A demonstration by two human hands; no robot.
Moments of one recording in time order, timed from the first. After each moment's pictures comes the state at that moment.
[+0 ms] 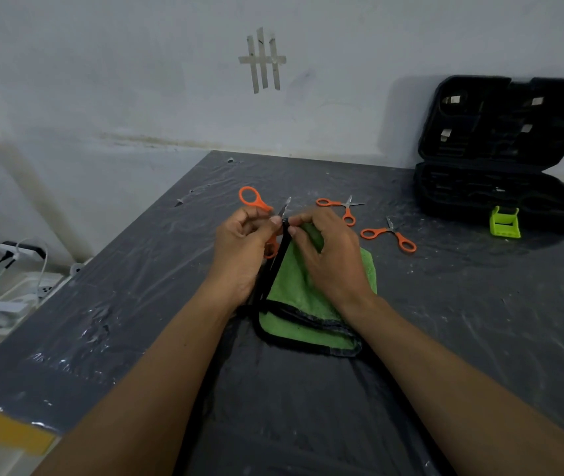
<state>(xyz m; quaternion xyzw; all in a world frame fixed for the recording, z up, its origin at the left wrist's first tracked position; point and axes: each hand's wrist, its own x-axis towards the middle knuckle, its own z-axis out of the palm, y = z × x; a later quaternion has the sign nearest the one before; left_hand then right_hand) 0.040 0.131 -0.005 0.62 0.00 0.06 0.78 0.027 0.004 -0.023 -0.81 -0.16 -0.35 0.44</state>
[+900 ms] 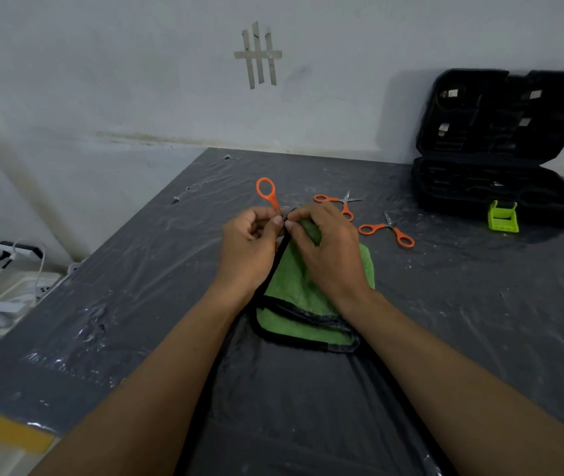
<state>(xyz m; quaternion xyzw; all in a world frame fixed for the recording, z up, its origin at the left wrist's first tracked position) 0.038 0.124 -0.013 0.71 -0.05 0.13 0.69 0.032 0.005 -0.024 -0.82 -0.14 -0.37 0.42</state>
